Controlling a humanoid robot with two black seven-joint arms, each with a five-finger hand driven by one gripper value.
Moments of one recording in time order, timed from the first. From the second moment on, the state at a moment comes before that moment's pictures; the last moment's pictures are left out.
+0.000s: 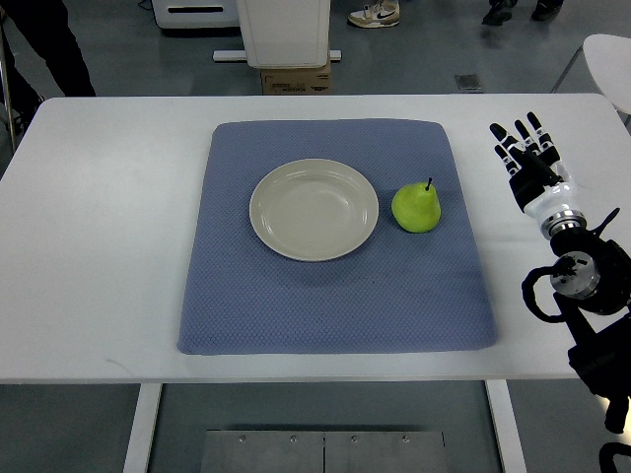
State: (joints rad) left arm -0.04 0.00 -0.11 -0.19 -0.10 0.10 -0.12; right arm 0.51 -0.09 1.30 0.89 -0.49 0.01 0.18
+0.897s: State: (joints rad) left arm -0.02 0.00 -0.11 -0.19 -0.10 0.11 -0.11; right arm 0.49 -0.11 1.29 0.89 -0.49 0.03 0.18
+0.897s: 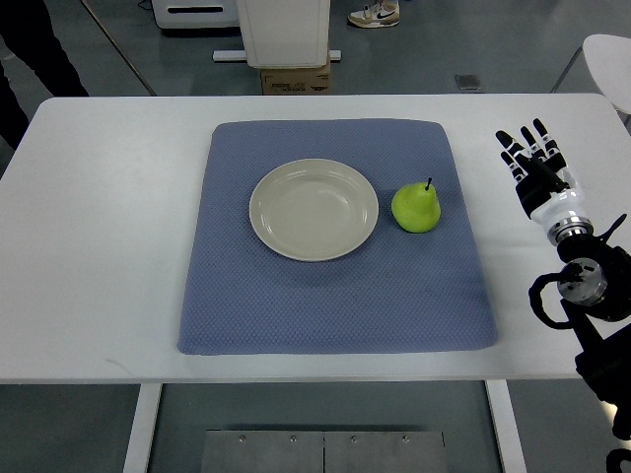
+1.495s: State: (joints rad) left arm -0.02 0.00 -0.11 -0.19 -0.10 0.11 -0.11; right arm 0.49 -0.17 1.20 0.89 -0.48 0.06 0.25
